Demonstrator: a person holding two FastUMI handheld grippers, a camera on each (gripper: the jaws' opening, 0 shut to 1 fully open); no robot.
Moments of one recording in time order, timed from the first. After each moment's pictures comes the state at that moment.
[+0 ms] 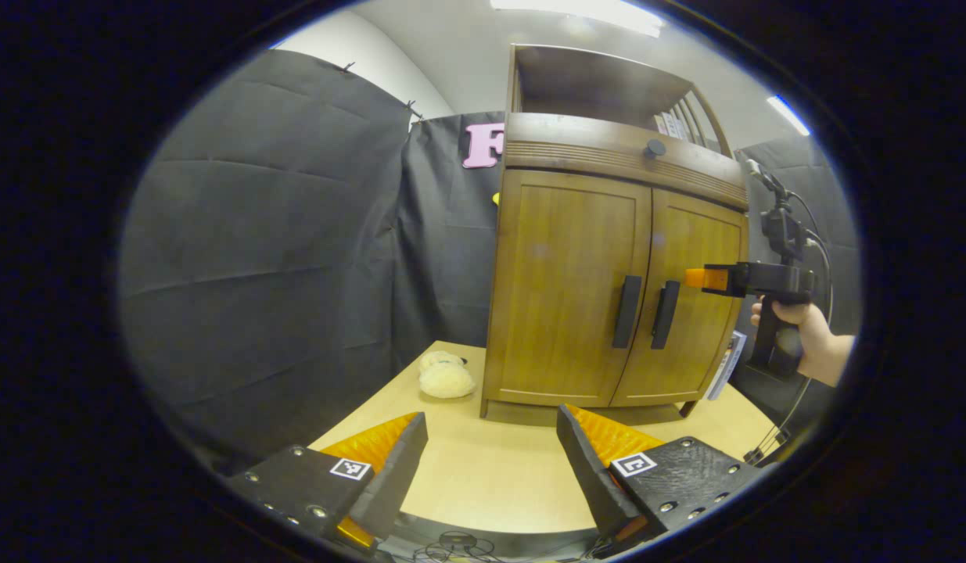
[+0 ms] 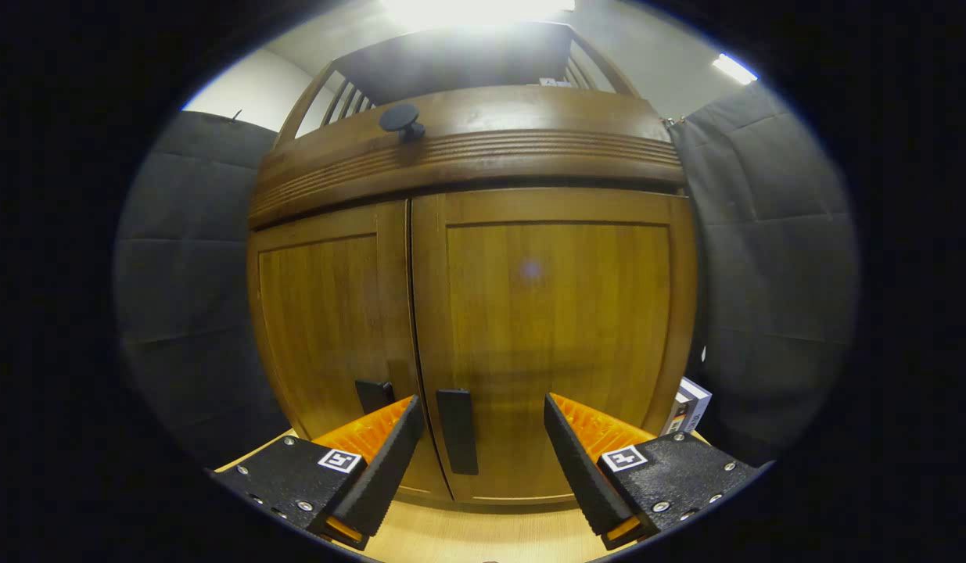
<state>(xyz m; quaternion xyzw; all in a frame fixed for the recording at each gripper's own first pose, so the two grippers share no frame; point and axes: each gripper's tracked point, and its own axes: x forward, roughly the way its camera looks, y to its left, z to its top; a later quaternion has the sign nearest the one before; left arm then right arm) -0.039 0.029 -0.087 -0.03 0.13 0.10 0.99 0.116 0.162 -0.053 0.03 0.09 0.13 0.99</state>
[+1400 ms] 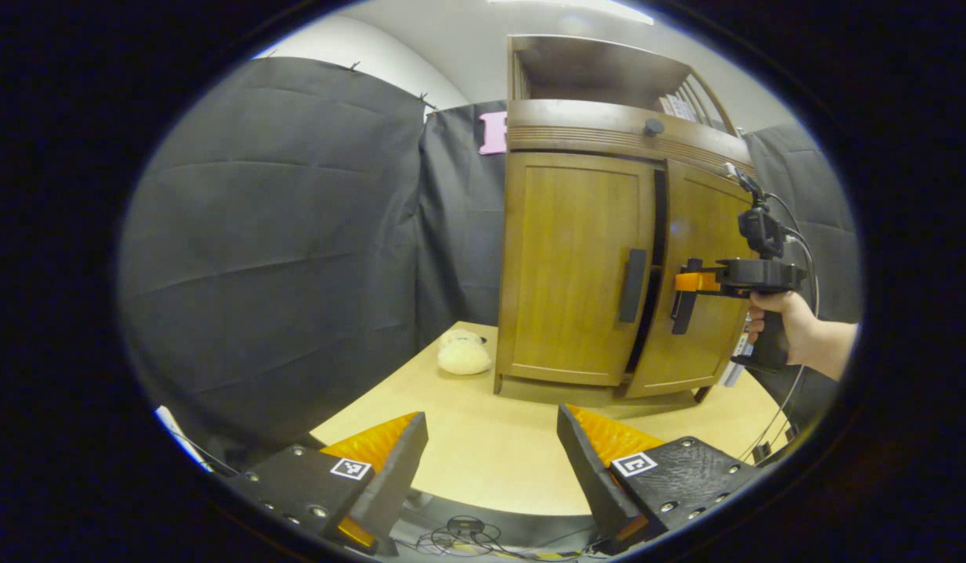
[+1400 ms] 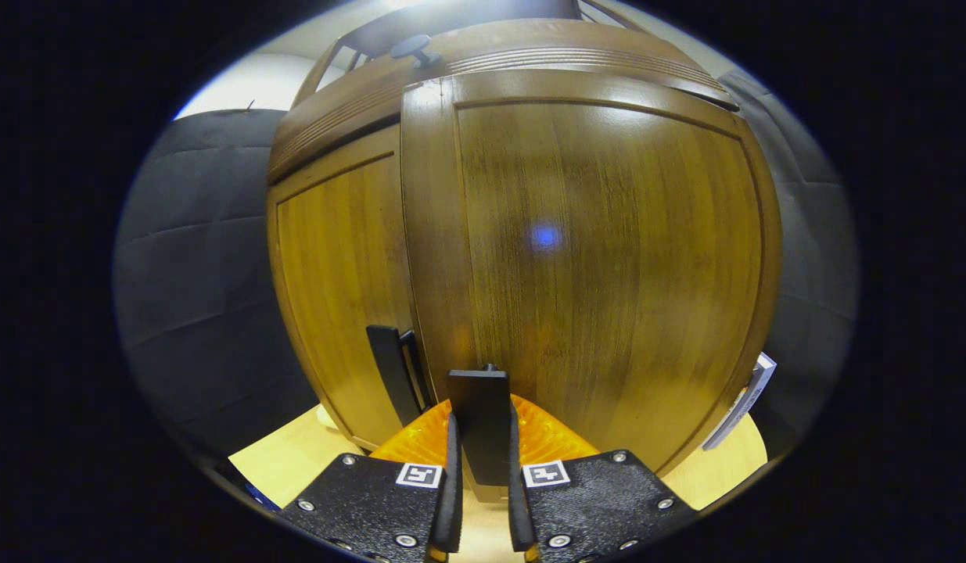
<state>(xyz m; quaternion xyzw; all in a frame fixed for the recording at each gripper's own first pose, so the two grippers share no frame) -0.053 0.000 -0.097 -0.02 0.16 0.14 0.98 0.137 0.193 -0.102 0.03 0.16 0.22 0.96</state>
